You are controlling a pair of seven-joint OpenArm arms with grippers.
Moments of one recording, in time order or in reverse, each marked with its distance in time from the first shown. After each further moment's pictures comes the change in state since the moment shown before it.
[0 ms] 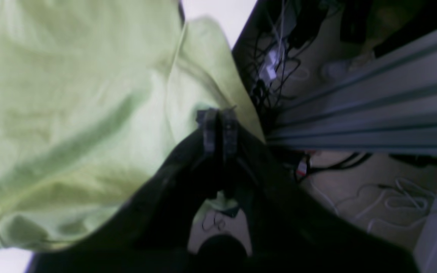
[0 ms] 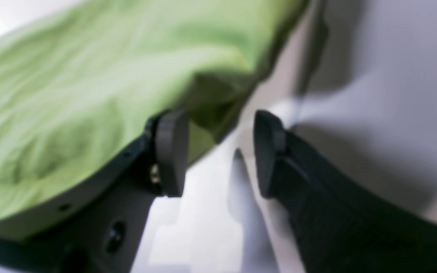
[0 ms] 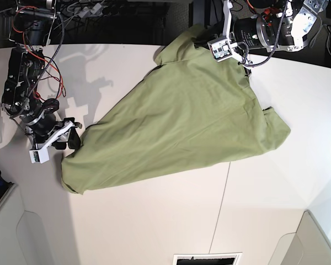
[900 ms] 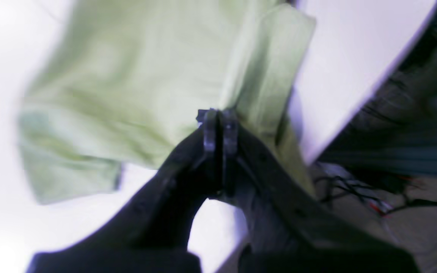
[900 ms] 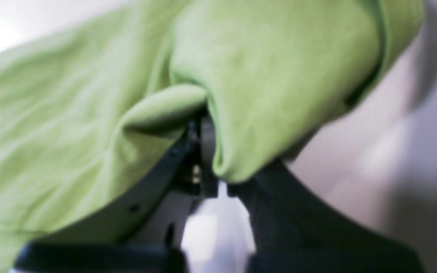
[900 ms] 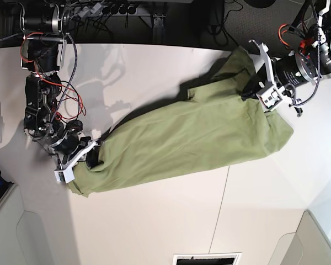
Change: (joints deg) left arm -4.2 0.2 -22.0 -1.0 -4.1 0.7 0.7; right arm 10.4 -3.0 -7.9 -12.3 -3.0 1.6 6.8
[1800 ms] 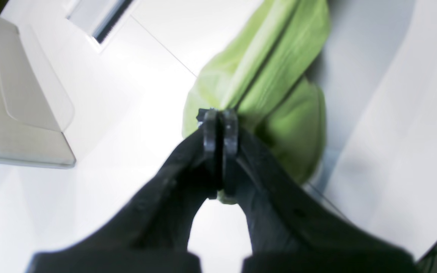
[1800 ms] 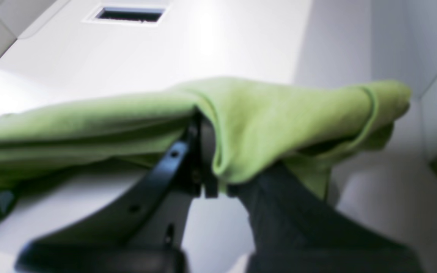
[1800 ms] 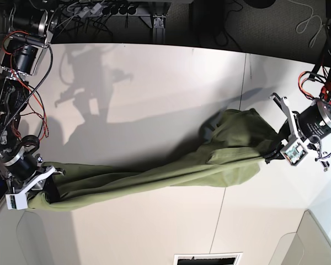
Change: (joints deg) left arm -16.5 -7.2 -0.6 -3.3 -1.4 4.3 -0.9; right arm 0.1 4.3 10.3 20.1 7.8 1.1 -9.8
